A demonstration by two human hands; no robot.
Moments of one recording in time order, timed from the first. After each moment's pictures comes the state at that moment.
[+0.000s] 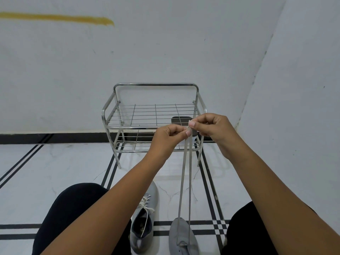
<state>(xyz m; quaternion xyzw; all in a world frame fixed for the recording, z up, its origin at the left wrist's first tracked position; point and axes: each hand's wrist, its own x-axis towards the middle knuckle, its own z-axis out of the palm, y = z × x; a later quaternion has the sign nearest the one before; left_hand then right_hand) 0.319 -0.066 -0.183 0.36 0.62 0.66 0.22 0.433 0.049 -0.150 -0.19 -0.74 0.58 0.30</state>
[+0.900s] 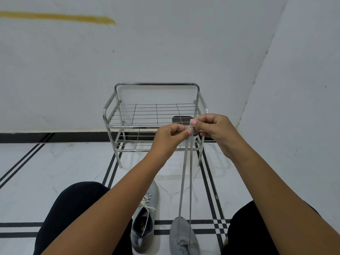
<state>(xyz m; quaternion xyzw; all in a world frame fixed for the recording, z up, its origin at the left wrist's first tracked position) 0.321 -0.068 -0.182 0.36 0.63 0.65 0.23 0.432 0.049 -0.150 -0.21 -0.74 0.57 0.28</state>
